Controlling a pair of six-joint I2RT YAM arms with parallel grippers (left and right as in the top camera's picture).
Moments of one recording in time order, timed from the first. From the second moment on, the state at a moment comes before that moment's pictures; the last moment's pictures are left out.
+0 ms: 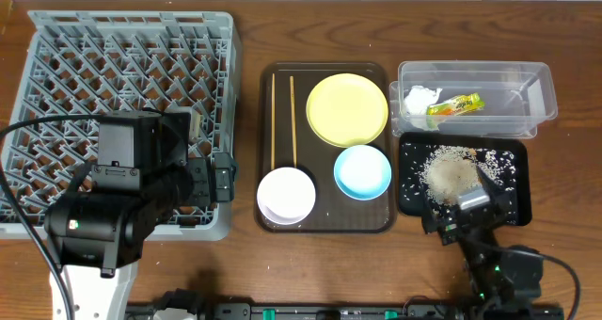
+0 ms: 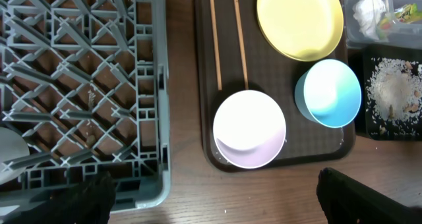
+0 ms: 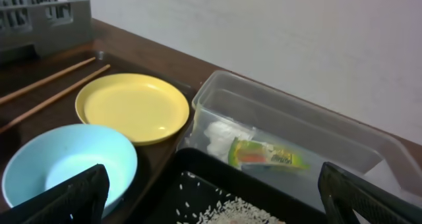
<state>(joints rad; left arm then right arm) -0.12 1.03 1.31 -1.29 0.19 -0.17 0.06 0.03 0.11 -0.22 -0.20 -0.27</state>
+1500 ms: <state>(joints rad) -0.23 1.19 1.31 -1.02 0.27 -0.23 0.06 0.01 0.01 -0.05 -0.21 -0.27</state>
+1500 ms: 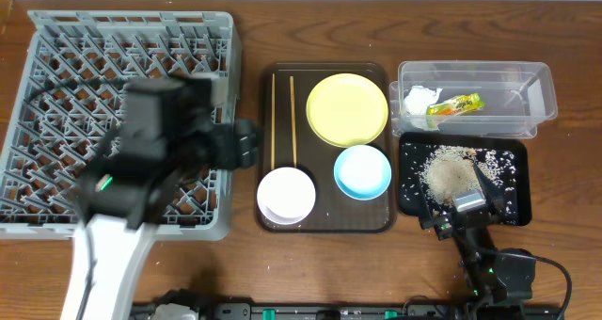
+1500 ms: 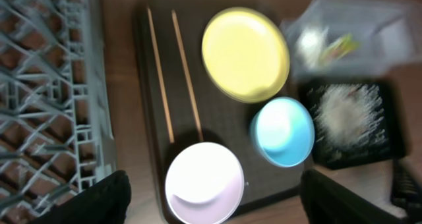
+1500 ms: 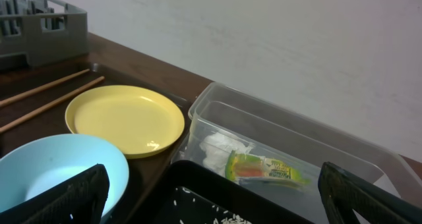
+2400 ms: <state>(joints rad) -0.37 1.99 1.31 -0.66 -0.07 -0.25 0.06 0.01 0.01 -0.05 -0.21 -0.27</state>
